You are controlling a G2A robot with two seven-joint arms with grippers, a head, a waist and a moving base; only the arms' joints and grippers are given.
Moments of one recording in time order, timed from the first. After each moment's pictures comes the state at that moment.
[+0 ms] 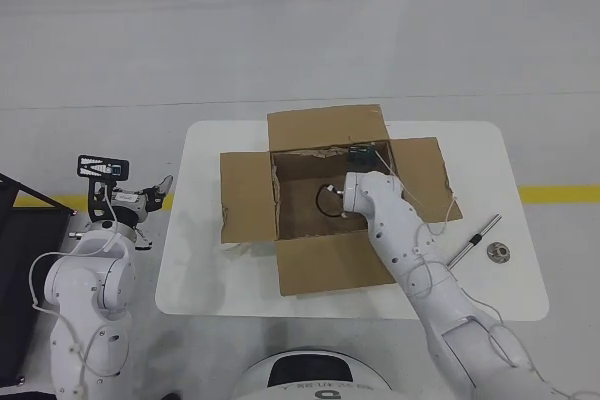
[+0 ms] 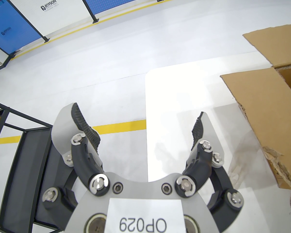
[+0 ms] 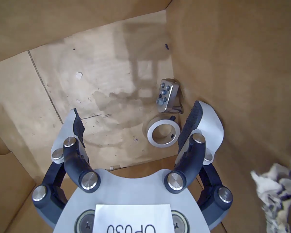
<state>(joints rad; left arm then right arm) 1.66 -1.44 -1.81 -2.04 1.54 -0.24 -0.53 -0.97 -1.51 1.07 -1.21 -1.44 0.58 1.24</state>
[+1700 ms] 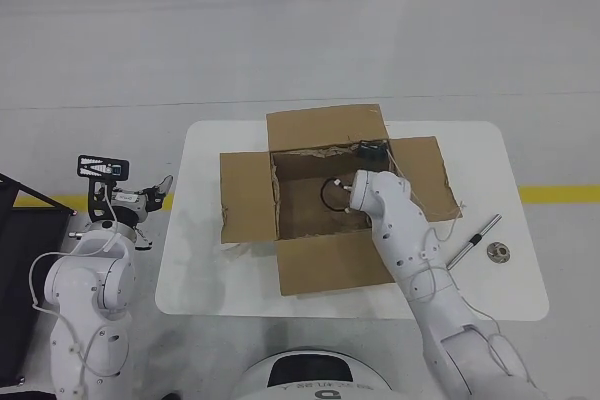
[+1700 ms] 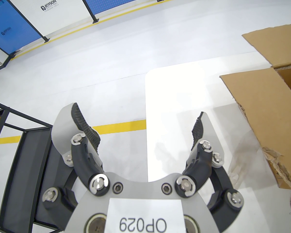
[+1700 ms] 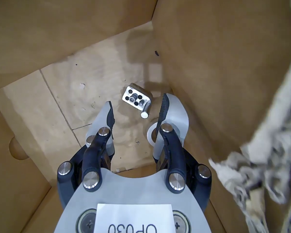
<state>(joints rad) 1.66 -1.44 -1.81 -2.04 1.54 -0.24 -0.53 -1.02 -1.54 1.18 -1.26 -1.45 0.60 1.19</state>
